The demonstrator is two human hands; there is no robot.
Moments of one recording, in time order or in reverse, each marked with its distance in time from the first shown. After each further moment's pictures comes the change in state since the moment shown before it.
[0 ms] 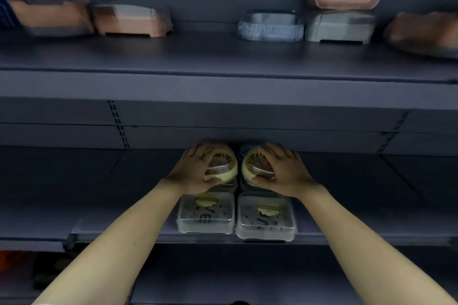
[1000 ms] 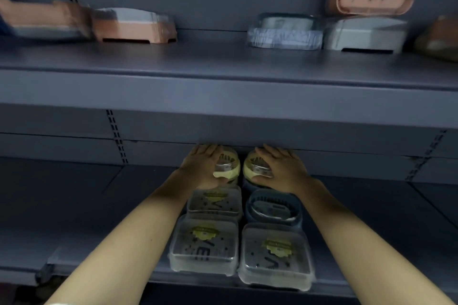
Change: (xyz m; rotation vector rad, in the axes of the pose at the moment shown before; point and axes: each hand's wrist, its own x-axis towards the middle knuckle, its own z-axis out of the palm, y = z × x) left_hand 0.070 -0.013 -0.006 0.190 -0.104 -0.114; right_hand 0.088 0.019 0.007 -0.117 -0.034 -0.035
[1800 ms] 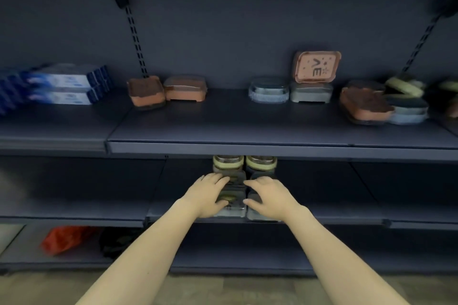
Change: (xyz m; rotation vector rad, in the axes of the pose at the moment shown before) left_hand -0.253 0.019 -0.184 -0.181 -0.180 0.163; right_hand -0.203 -0.159 -0.197 0.197 -0.107 -0.097
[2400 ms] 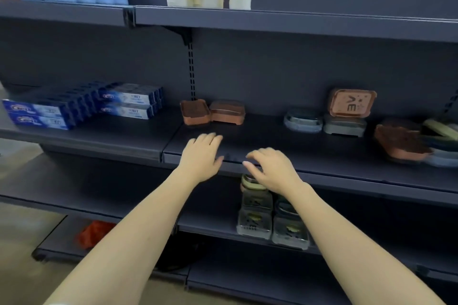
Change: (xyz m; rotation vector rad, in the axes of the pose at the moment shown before) left_hand -0.053 -0.067 -0.125 0.158 0.519 -0.251; right_hand 0.063 -0.088 -0.109 -0.055 0.358 -0.157
